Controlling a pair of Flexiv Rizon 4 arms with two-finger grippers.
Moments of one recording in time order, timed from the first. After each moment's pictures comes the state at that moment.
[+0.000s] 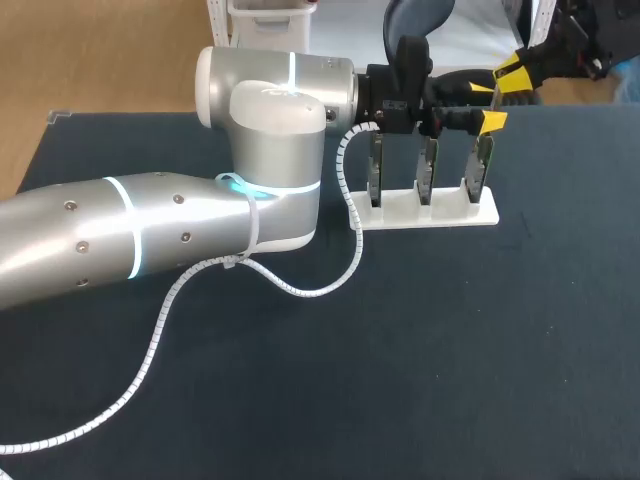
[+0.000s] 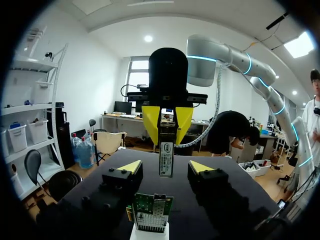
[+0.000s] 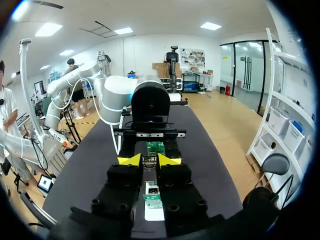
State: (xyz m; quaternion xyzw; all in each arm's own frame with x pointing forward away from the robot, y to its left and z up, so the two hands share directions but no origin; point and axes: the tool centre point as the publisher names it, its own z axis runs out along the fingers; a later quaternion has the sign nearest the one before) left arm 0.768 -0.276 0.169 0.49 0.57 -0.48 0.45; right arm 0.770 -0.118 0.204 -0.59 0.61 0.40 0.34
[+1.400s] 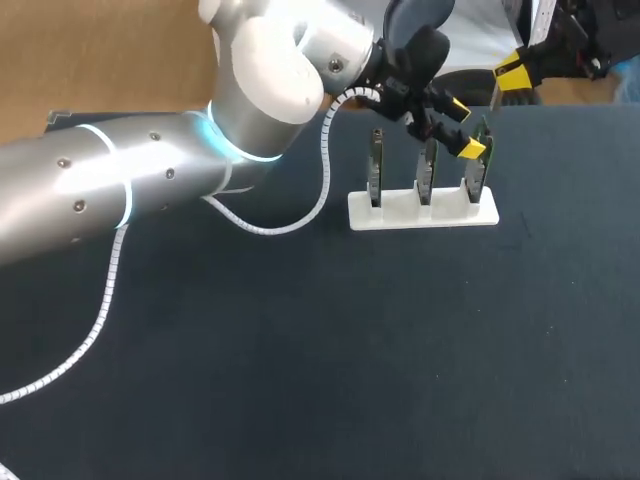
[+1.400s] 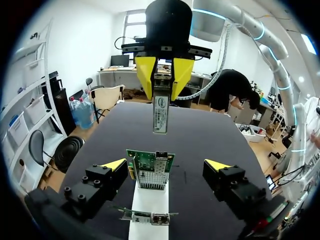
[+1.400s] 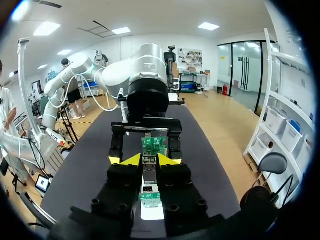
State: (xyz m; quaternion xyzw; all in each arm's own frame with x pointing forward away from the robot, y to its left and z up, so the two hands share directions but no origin) left arm 0.764 -0.244 0.130 0.59 0.65 -0.36 0.29; right arm 0.777 -0.119 0.202 -0.59 0.61 0.39 0.35
